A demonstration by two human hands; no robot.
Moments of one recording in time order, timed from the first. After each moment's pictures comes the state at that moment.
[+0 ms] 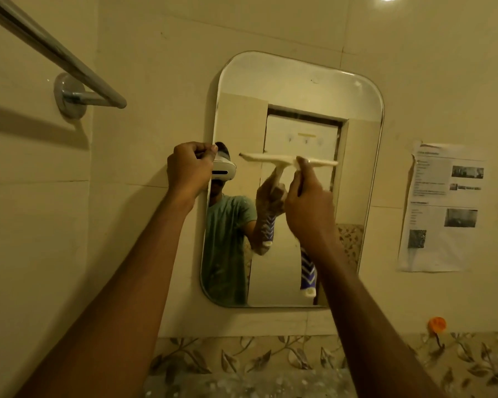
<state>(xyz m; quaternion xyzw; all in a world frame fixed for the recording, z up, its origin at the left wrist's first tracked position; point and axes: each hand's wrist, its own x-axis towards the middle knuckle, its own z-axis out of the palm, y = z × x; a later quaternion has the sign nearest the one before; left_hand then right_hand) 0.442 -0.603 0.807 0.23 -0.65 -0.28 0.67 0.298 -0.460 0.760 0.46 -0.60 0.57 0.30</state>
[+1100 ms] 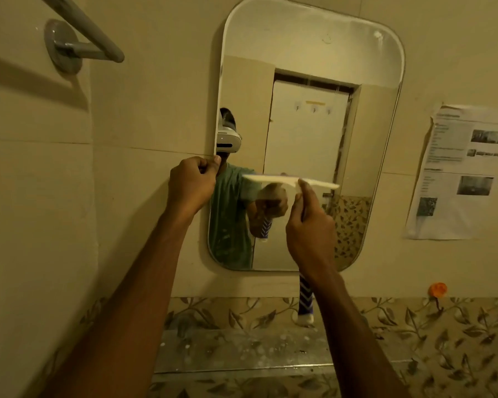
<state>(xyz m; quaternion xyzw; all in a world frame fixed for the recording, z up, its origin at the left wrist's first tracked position) 0.457 -0.586 0.733 0.30 -0.71 -0.30 0.56 0.315 -0.449 0.665 0.44 -0.63 0.59 0.25</state>
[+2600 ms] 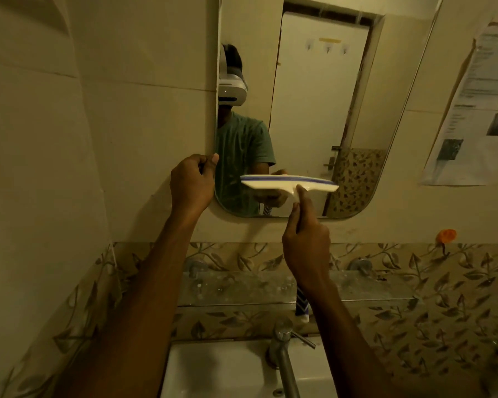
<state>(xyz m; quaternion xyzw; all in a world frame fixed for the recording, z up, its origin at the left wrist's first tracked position) 0.458 -0.584 0.640 0.33 -0.71 -0.29 0.56 0.329 -0.441 0.557 0.41 -0.69 0.55 0.24</state>
